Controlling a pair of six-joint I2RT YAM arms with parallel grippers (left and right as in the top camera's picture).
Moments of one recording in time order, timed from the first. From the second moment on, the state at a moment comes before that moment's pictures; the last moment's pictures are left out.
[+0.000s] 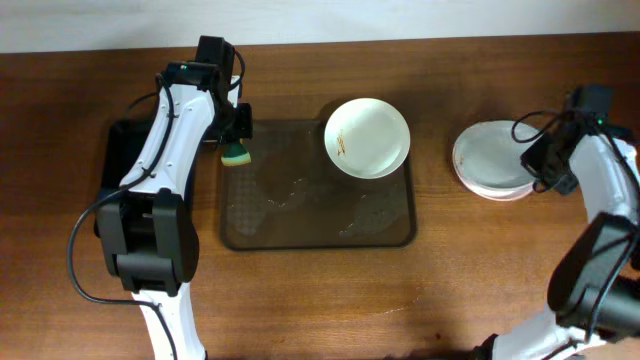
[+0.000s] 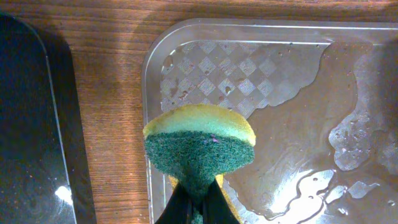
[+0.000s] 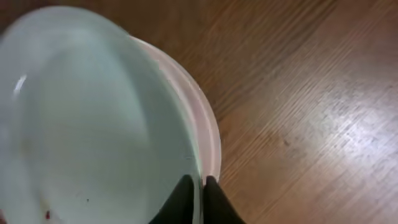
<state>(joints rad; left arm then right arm) -0.14 2.14 1.91 -1.14 0.01 -0.15 -0.37 1.84 1.36 -0.81 0.12 0.51</state>
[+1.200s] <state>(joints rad) -0.14 2.14 1.91 -1.13 0.01 -0.15 0.25 2.10 1.55 -0.93 -0.04 0.71</state>
